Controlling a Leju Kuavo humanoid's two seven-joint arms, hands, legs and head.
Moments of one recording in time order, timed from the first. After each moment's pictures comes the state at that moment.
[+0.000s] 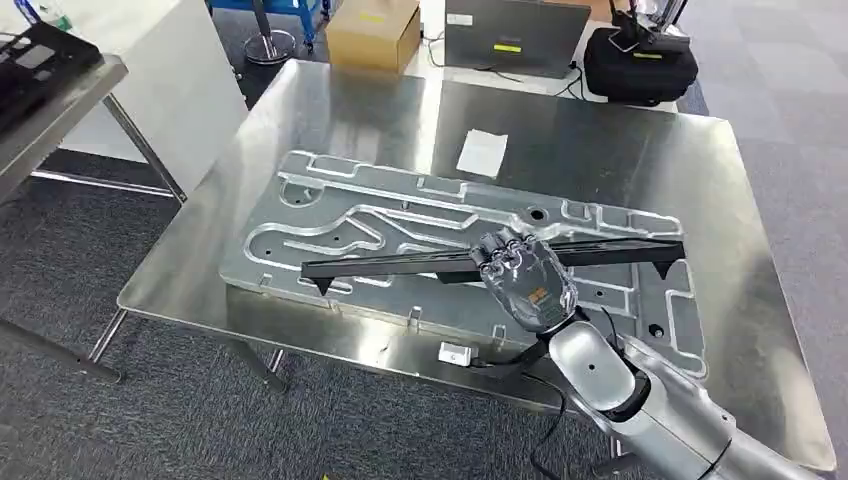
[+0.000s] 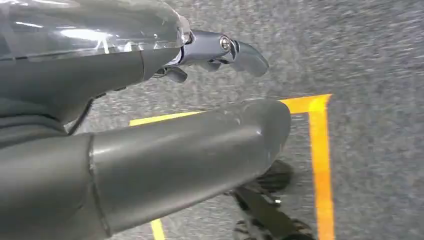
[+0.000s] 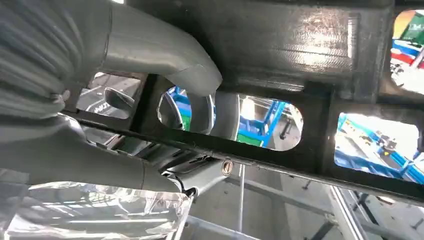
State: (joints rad) left arm -0.04 0.03 1.24 -0.23 -1.36 -0.18 -0.43; right arm -0.64 -0.36 0.96 -1.60 1.57 -0.38 0.33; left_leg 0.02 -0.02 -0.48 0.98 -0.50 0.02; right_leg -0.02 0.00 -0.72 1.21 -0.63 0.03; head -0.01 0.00
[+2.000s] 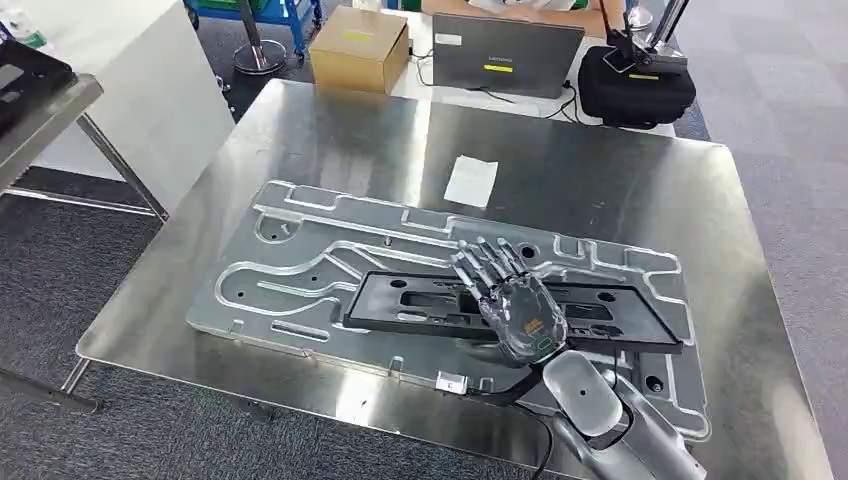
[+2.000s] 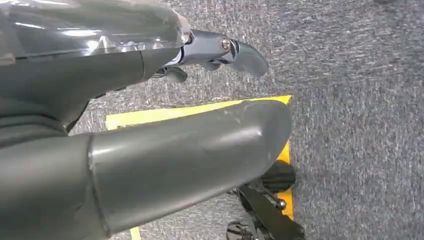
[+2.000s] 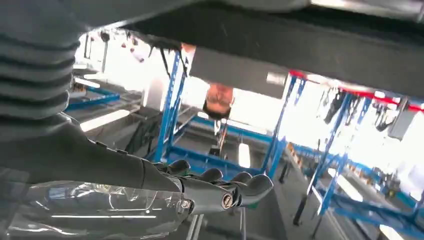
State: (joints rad) left arm -0.04 0.04 1.27 -0.23 -1.34 -0.20 -0.43; right arm -0.39 -0.19 0.69 -1.47 1.57 -0.47 0.10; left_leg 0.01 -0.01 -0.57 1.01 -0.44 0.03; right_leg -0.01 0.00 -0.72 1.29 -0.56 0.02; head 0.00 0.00
